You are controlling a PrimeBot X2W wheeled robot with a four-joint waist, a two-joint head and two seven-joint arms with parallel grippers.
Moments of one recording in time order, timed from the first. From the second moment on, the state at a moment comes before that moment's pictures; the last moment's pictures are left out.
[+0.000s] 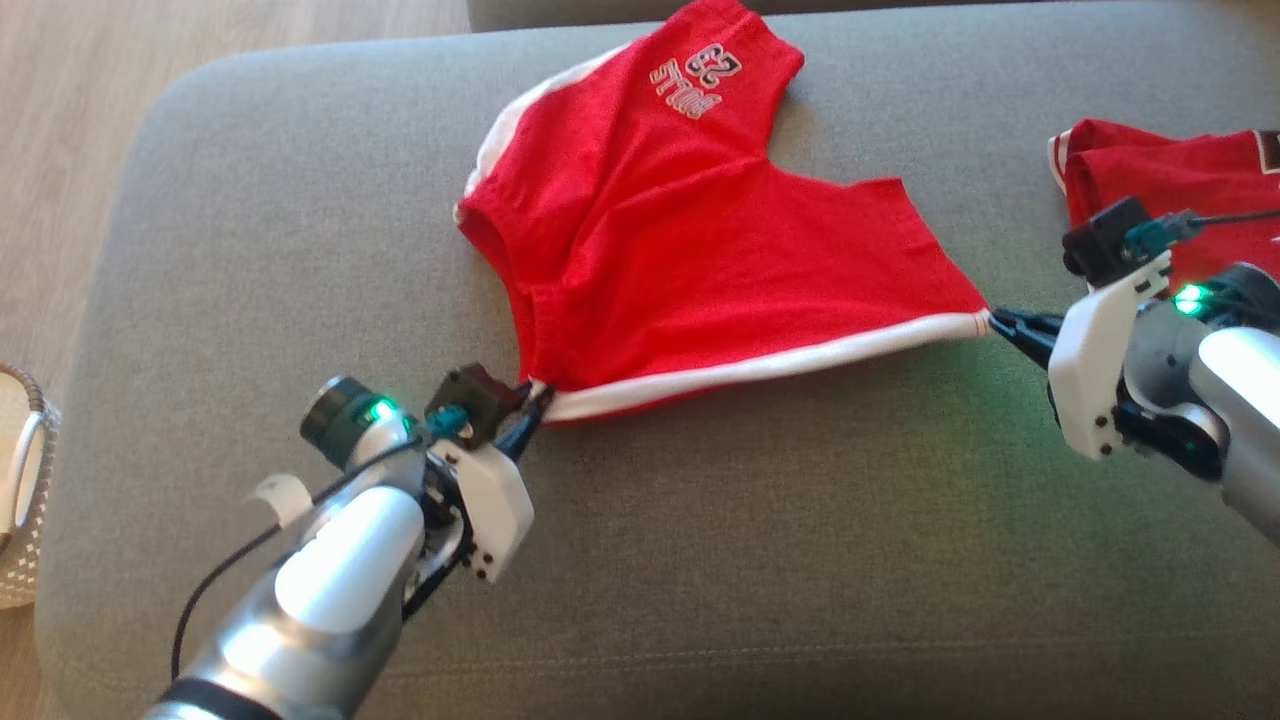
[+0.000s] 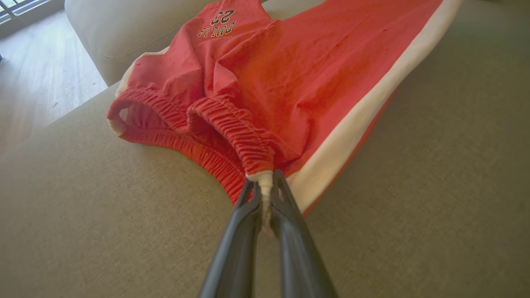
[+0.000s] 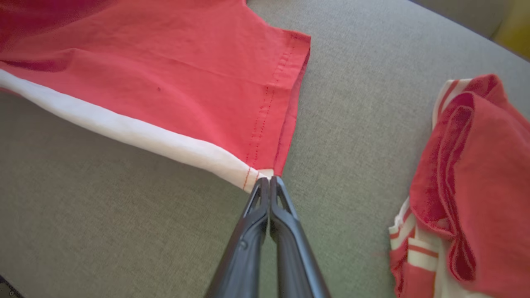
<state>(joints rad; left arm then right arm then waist) -0.61 0.20 -0.85 0.79 -0.30 -0.12 -0.20 -0.93 -0.65 1.21 0.70 1.01 0.13 0.12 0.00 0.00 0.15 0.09</state>
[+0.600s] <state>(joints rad) -0.41 0.26 -0.92 0.58 -0.40 -0.12 -0.10 -0.78 -0.84 1.28 0.47 1.19 0.13 0.36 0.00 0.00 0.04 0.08</state>
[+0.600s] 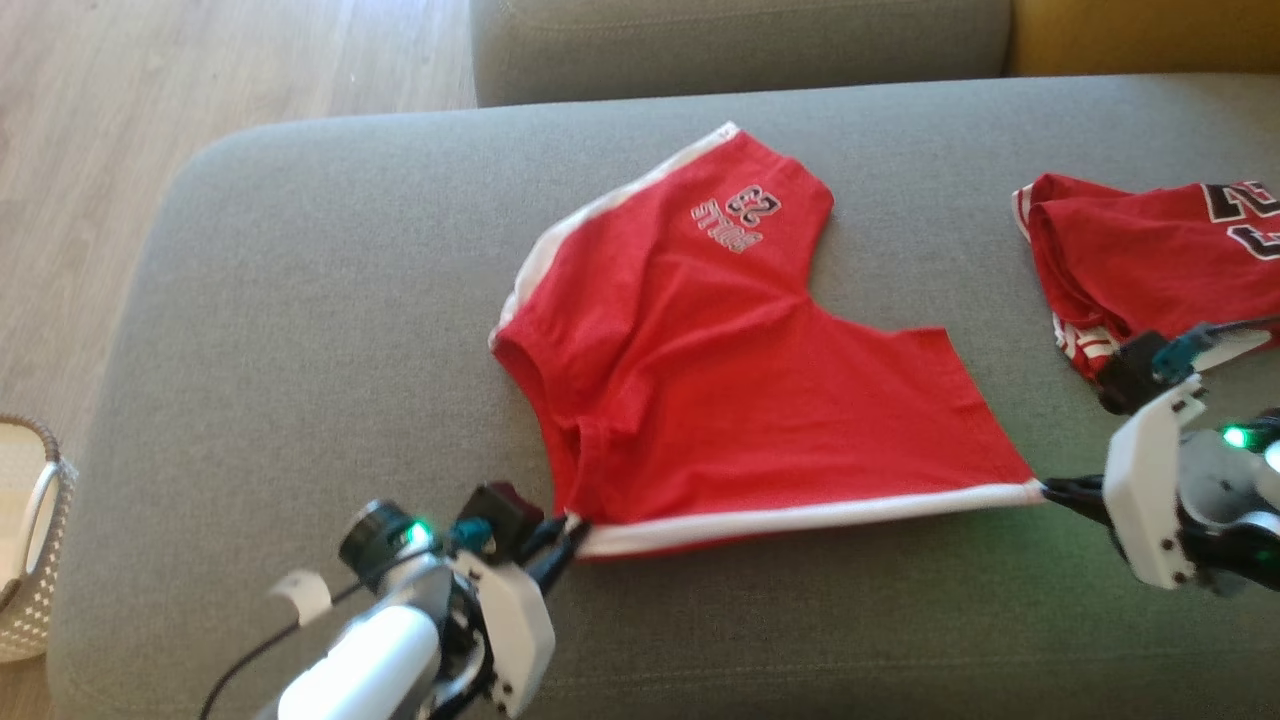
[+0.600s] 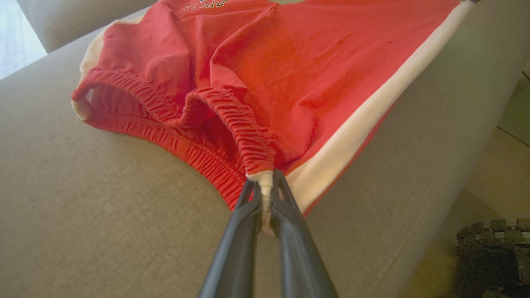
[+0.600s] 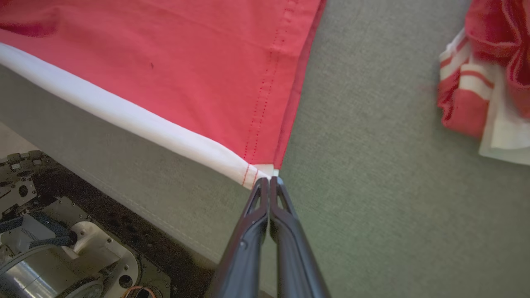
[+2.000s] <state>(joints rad) -0.48 0.24 -0.96 0.39 -0.60 -0.12 -0.14 -1.02 -0.92 1.06 0.39 1.18 0.13 0.52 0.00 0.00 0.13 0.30</state>
